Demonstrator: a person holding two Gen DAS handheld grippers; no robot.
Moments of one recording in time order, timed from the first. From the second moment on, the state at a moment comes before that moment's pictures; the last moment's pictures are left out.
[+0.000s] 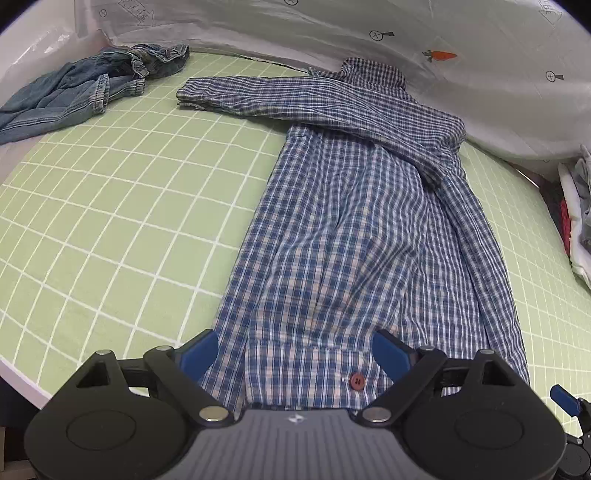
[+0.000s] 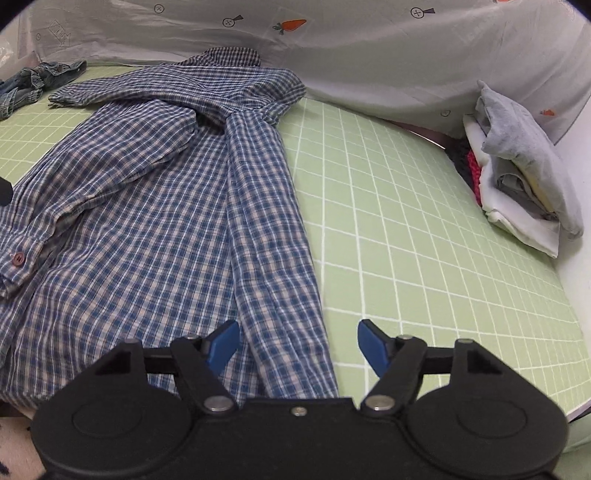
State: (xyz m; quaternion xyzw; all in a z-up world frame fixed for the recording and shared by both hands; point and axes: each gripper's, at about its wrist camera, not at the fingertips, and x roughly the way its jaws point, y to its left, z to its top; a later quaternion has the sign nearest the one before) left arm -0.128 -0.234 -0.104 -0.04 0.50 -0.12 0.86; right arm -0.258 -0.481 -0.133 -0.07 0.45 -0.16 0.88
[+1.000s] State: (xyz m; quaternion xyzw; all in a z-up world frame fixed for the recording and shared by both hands) left arm -0.134 -0.164 -0.104 -0.04 0.51 -0.14 0.85; right arm -0.286 -0.450 -0.088 0.16 0.38 -0.14 0.90
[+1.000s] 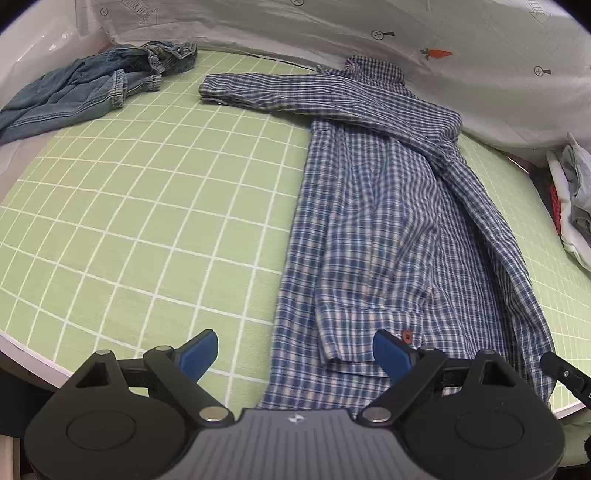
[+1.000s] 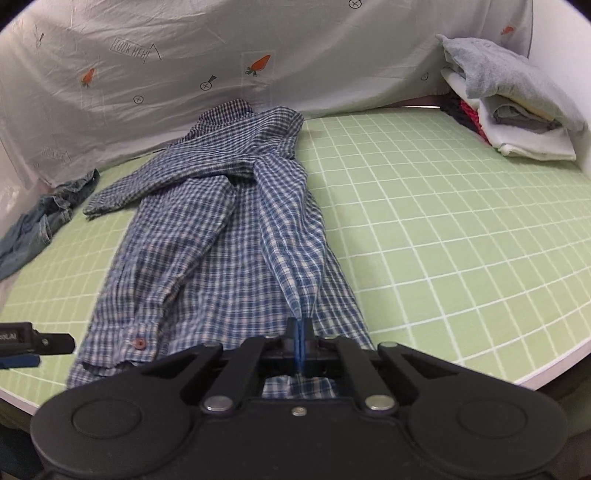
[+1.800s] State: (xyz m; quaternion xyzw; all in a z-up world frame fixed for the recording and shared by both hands) left arm -0.075 -0.113 -0.117 -0.01 0.52 -0.16 0.84; right arm -0.240 -0.385 -0.144 0.29 0.42 -0.13 0.85
